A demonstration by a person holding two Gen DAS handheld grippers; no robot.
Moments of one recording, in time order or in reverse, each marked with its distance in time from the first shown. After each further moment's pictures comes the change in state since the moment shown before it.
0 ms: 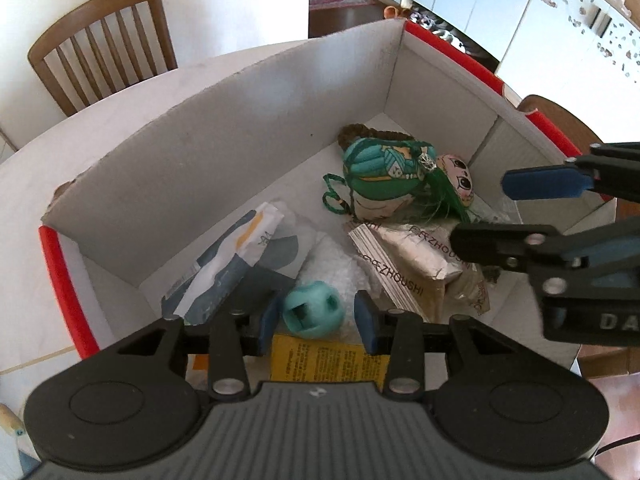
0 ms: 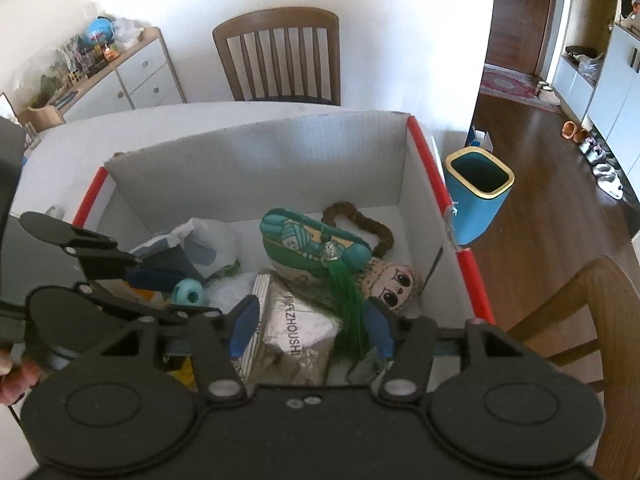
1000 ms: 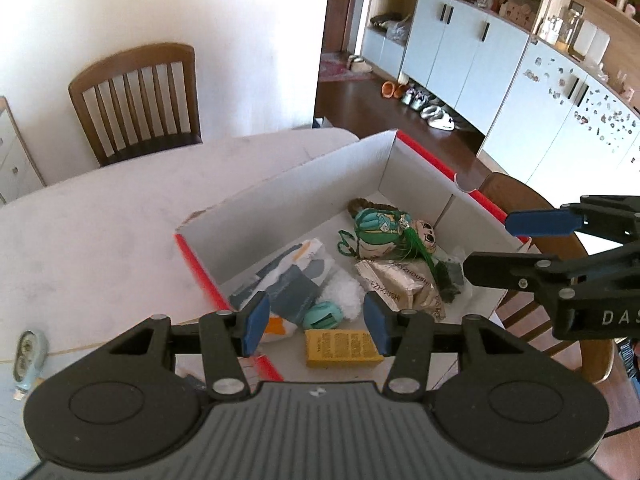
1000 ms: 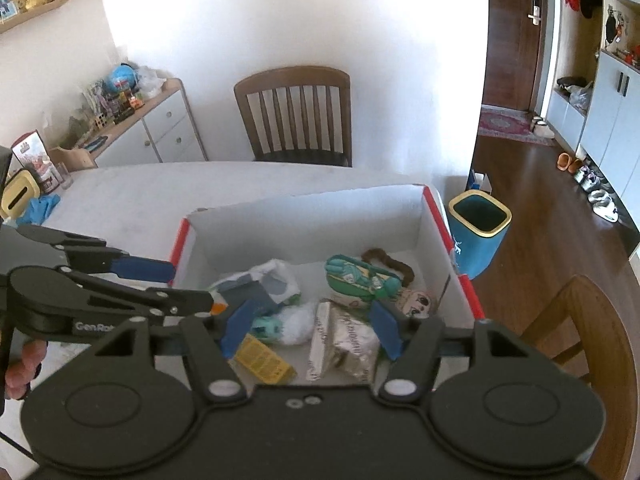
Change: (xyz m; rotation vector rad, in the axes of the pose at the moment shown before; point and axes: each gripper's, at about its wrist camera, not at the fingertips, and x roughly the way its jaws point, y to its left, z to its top) left arm -0.121 0.033 -0.037 -0.051 -0.231 -0.035; right arm -0.085 0.056 -0.006 0.017 -0.156 0.006
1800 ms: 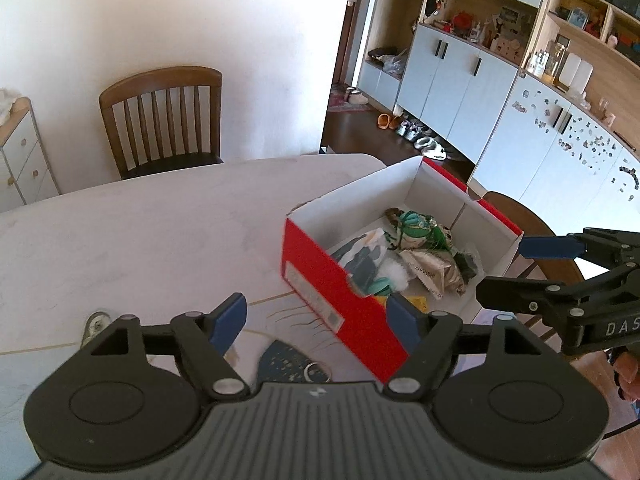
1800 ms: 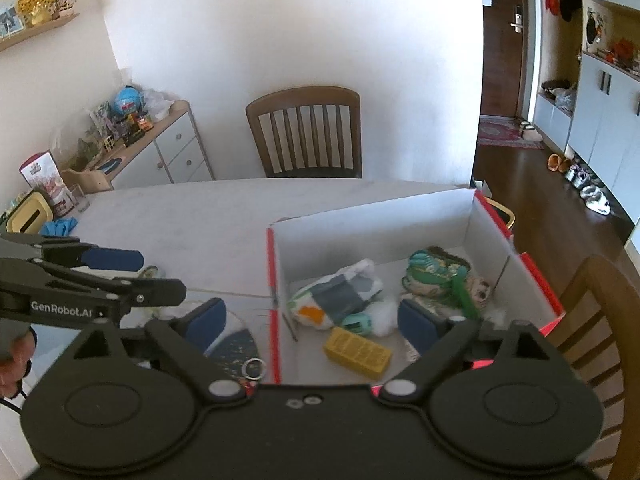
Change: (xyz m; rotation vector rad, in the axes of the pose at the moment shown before) left arm -0.085 0.095 -0.047 -0.020 -0.094 -0.052; right arm -0.020 0.110 -0.018 0.074 -0.064 -0.037
